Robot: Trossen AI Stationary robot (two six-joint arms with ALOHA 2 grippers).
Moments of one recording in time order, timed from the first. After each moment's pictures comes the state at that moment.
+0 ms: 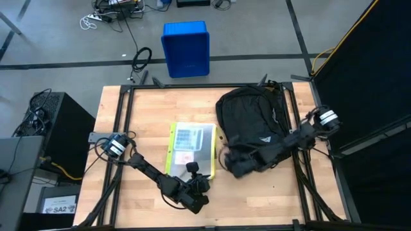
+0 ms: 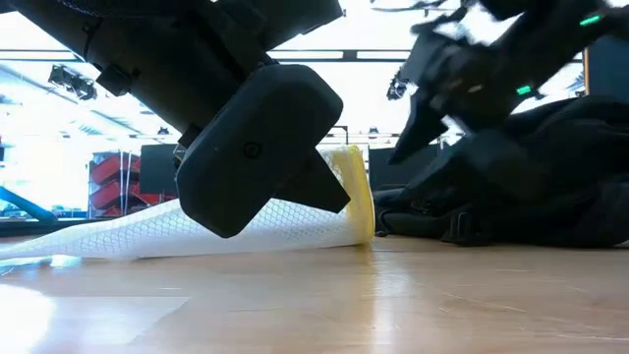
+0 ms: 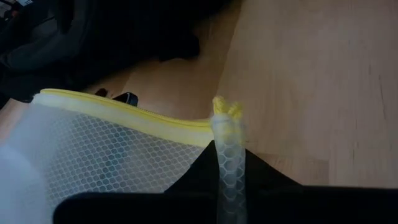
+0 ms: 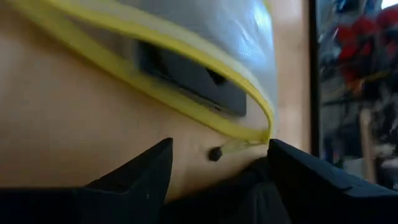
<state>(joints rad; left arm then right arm) -0.59 2.10 1.30 -0.16 -0.90 -0.42 0.39 1.69 0.87 -0.18 0.79 -0.24</state>
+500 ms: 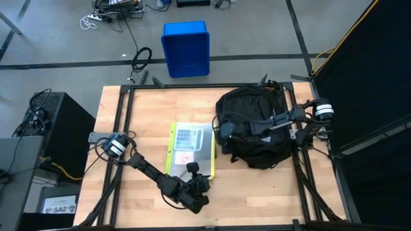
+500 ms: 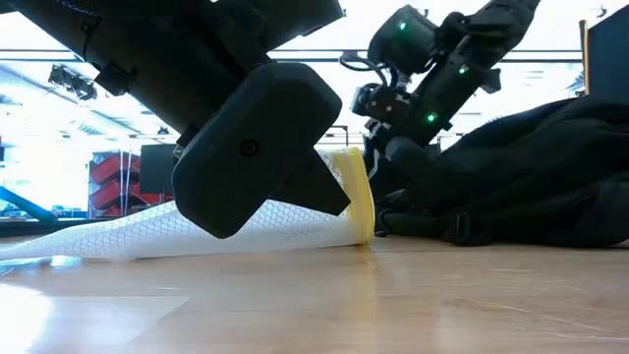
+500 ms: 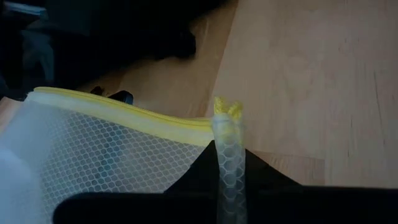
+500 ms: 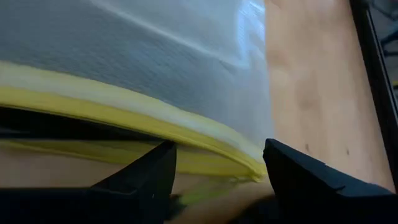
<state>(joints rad) -0.59 2.10 1.30 -0.16 -0.89 -0.43 -0.01 1.70 0.87 0.03 0.31 -0.34</state>
